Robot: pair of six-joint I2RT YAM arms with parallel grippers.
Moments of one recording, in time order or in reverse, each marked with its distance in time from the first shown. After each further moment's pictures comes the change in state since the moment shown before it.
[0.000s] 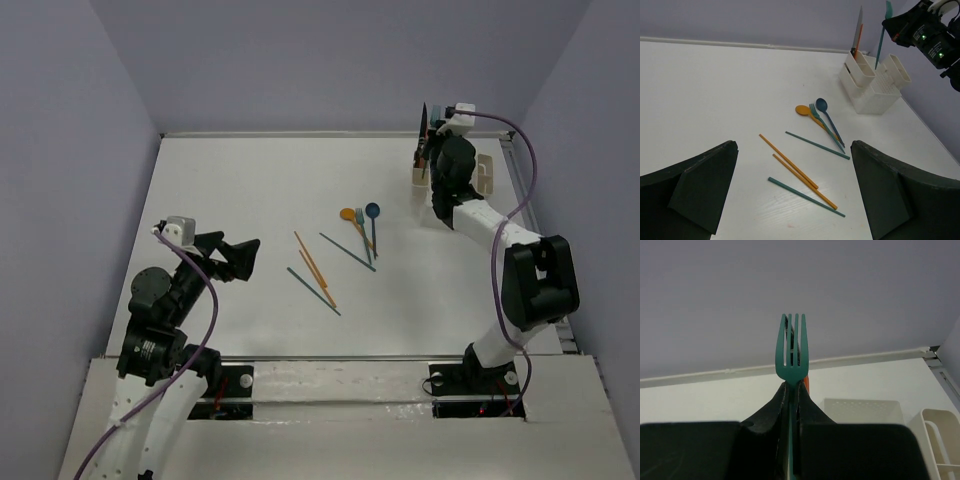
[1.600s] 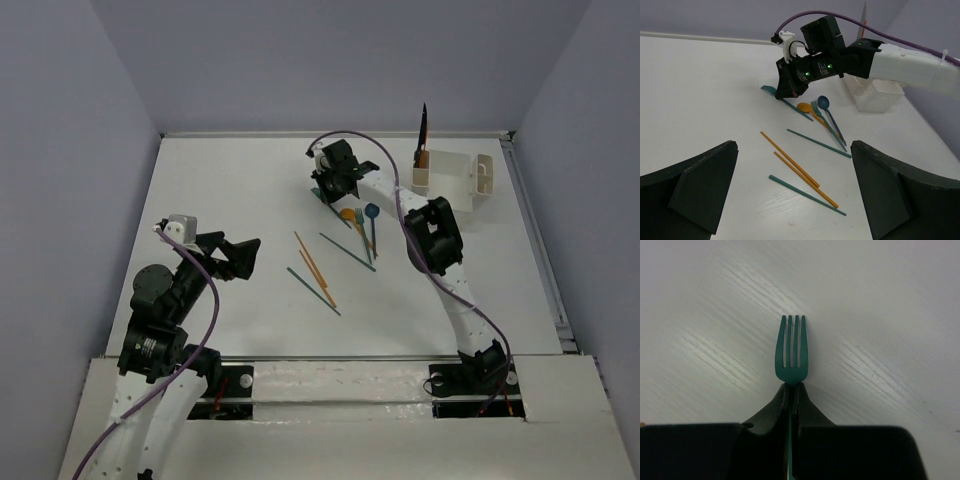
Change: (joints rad) left arm 0.000 0.018 0.000 -0.003 -0.005 0.000; right arm 0.314 0.854 1.021 -1.099 -0.475 -0.114
